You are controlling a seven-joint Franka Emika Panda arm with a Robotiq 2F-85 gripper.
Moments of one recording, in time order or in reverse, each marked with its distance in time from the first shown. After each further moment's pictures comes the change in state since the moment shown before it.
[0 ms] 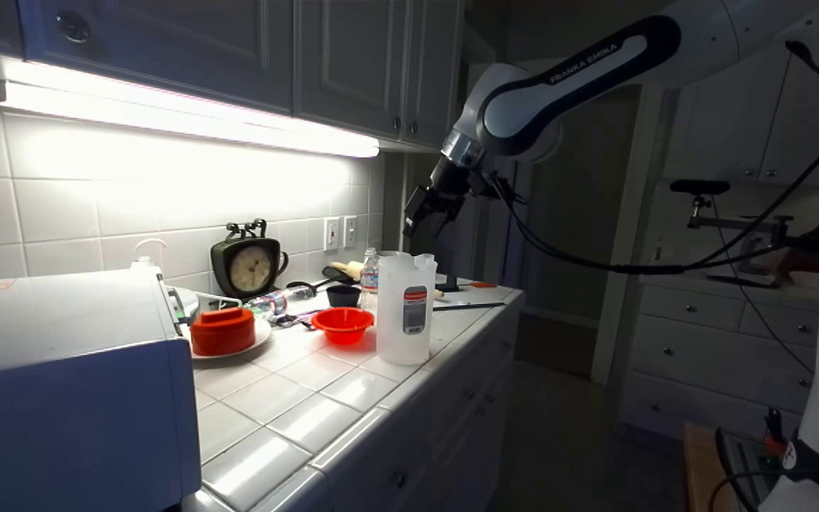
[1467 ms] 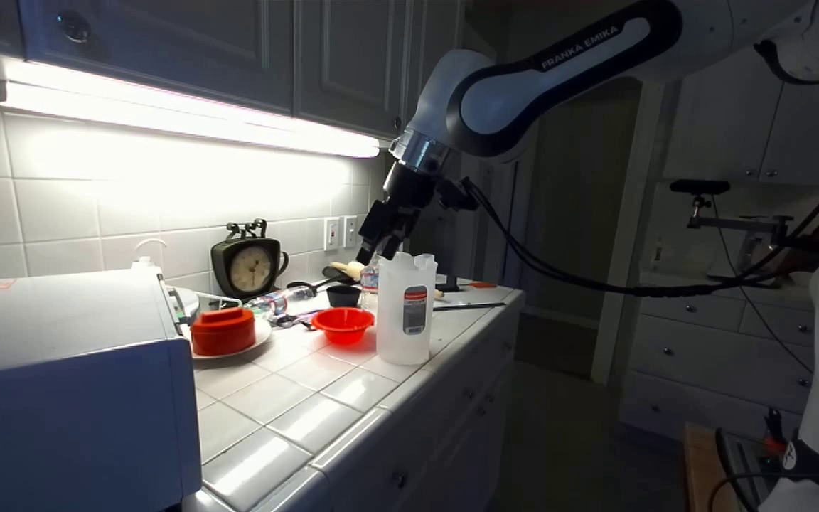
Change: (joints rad) arm 0.131 0.085 0.118 0.071 0.005 -0.058 -0.015
